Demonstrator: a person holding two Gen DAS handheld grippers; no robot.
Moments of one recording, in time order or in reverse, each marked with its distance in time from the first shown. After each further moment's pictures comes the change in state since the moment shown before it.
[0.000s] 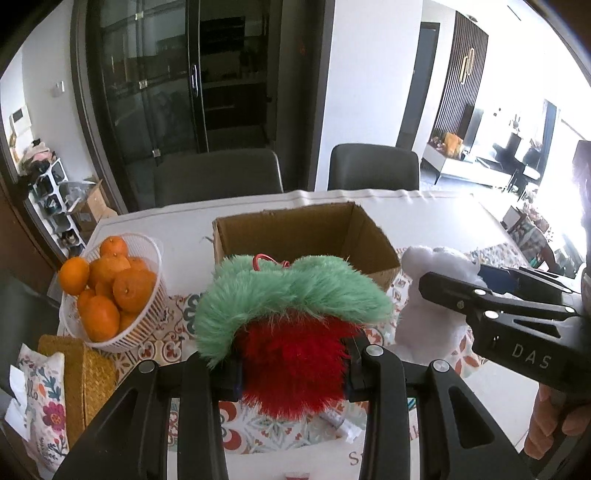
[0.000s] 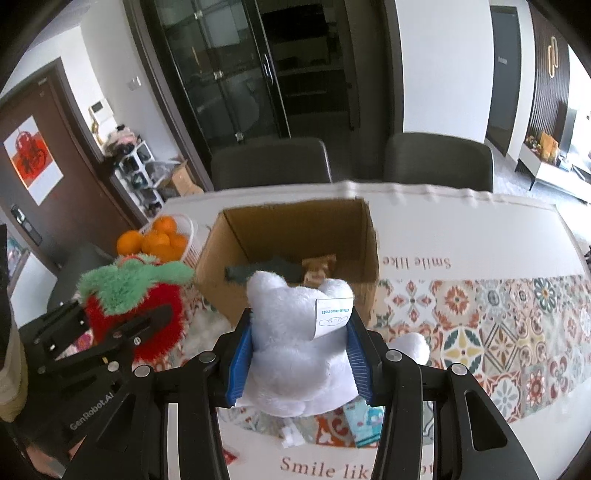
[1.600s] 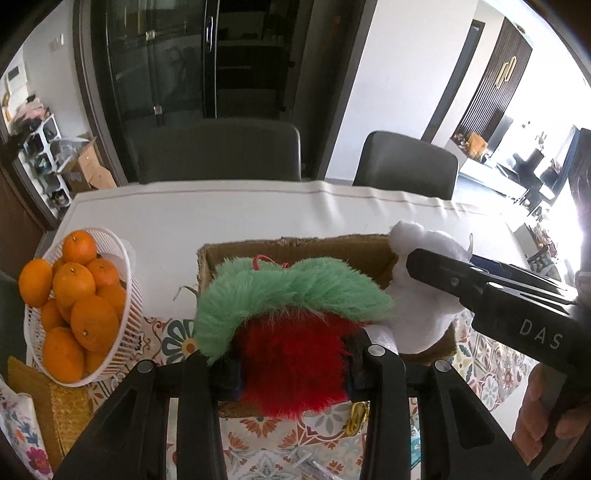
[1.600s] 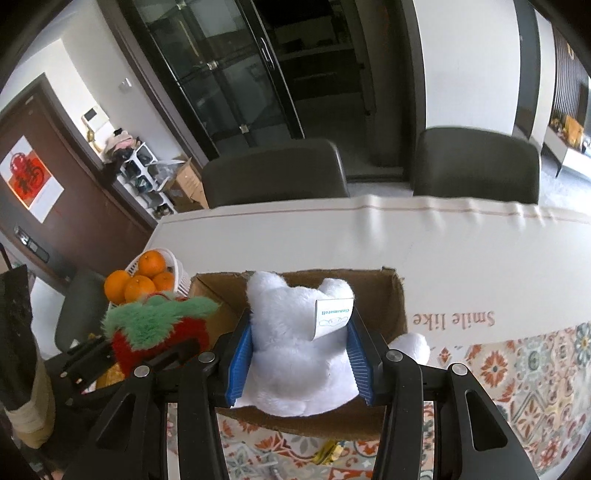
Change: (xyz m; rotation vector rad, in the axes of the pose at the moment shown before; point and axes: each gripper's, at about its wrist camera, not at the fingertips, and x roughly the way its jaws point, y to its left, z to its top) left arm 0.120 0.033 0.080 -0.128 0.136 -0.014; right arm 0.123 -0.026 0.108 0.047 0.100 0.095
